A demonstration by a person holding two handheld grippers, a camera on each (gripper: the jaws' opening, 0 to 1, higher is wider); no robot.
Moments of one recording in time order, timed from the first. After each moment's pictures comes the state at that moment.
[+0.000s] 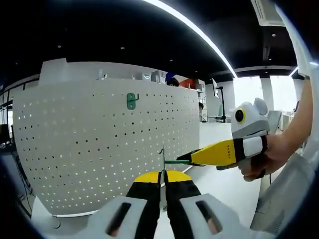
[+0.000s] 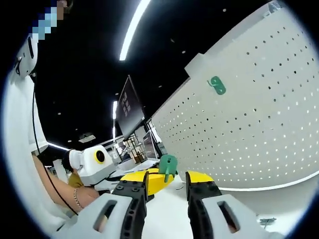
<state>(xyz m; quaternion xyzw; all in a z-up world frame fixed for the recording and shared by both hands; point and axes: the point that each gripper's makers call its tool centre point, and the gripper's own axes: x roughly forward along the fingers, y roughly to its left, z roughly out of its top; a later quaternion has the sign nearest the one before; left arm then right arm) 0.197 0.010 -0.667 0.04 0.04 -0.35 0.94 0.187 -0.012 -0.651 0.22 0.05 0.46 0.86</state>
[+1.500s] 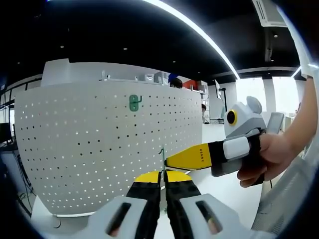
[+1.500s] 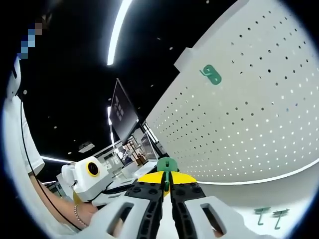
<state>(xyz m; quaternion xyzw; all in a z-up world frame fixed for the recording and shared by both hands) 0.200 0.011 -0.662 0.03 0.03 -0.34 0.94 0.201 0.005 -0.650 0.27 0.09 0.45 0.85</state>
